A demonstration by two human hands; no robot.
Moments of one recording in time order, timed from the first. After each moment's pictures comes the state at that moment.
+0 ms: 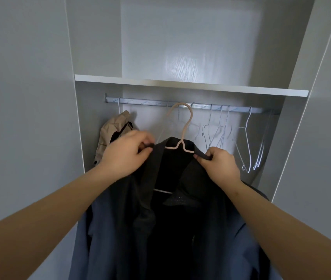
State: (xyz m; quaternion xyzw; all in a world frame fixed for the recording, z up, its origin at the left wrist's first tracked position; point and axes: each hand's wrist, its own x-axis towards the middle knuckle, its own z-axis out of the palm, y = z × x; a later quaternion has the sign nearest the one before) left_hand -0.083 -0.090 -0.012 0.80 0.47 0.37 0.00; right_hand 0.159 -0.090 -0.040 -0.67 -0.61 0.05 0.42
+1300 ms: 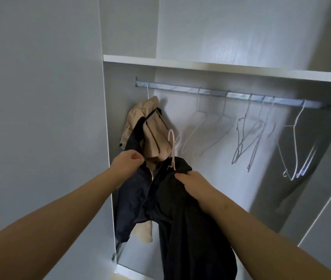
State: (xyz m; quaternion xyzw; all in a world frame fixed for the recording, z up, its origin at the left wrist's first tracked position) left_hand -0.101 -0.043 -0.101 0.56 0.67 0.42 0.26; right_hand 0.097 -0.067 -0.096 -0.54 -0.56 0.53 0.33
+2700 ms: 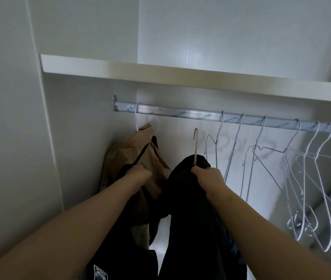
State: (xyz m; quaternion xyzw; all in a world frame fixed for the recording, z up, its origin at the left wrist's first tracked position) left_hand -0.144 0.318 -0.087 0.54 0.71 0.24 0.37; right_hand 0.023 0.257 -0.069 -0.68 -0.41 0.37 0.49
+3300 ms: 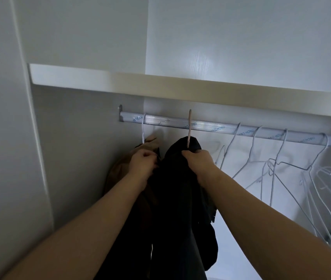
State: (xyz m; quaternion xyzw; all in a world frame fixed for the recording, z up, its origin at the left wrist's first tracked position) left_hand -0.148 0.342 -0.053 0.46 0.53 0.57 0.43; right_hand -0.013 0.326 -0.023 -0.62 -0.50 0.35 0.49
